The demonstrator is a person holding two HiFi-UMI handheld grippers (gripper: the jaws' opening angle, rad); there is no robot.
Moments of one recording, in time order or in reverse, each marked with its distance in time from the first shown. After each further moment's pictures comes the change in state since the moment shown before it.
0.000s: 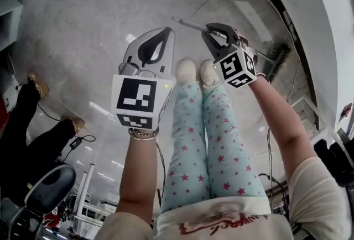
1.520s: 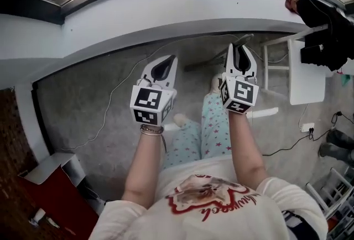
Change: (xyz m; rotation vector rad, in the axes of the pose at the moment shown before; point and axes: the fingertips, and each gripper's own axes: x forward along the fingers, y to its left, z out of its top) left arm -0.022 -0.451 0.226 0.615 -0.033 -0.689; right arm -0.636 -0.105 -0.082 1.000 -0.355 -1.600
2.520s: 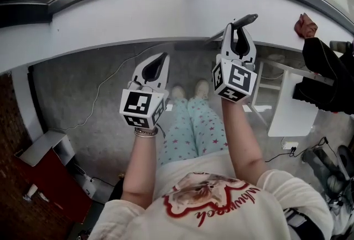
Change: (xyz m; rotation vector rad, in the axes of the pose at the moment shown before) left arm 0.179 0.022 0.060 -0.127 0.045 0.148; right arm 0.223 -0.101 0.025 0.083 0.050 0.061
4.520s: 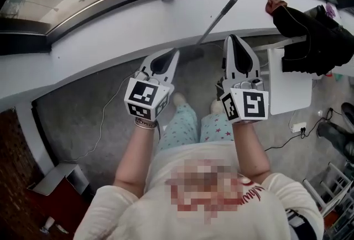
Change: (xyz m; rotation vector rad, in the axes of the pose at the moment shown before) left arm -0.047 -0.086 0.052 0.195 -0.087 -0.326; right arm -0.170 0.018 0.120 0.023 -0.230 0.096
